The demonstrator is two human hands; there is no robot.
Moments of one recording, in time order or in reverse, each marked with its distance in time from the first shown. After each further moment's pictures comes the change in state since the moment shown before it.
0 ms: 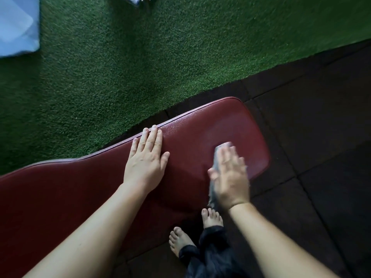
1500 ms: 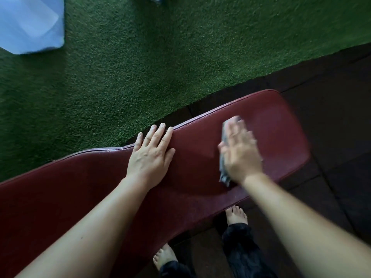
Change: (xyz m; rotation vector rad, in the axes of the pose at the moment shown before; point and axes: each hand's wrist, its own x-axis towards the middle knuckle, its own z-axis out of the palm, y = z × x) left_hand -0.028 -0.109 -0.010 0.001 0.090 0.092; right_hand 0.052 -0.095 -0.001 -0.063 -0.076 -0.074
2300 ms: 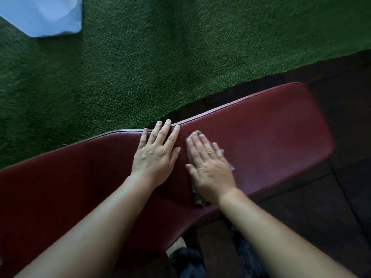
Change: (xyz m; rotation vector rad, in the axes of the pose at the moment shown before) left_hand -0.055 -0.055 -0.006 0.026 0.056 0.008; right_hand -0.060 -0.147 0.027 -0.003 -0.119 -0.279
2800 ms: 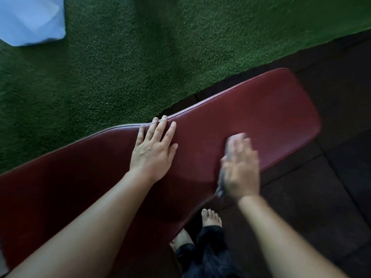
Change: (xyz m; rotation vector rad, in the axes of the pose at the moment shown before) left_hand -0.015 -0.007 -0.004 -0.003 -0.053 0.049; right_hand -0.067 0.027 0.020 0.039 0.176 0.473
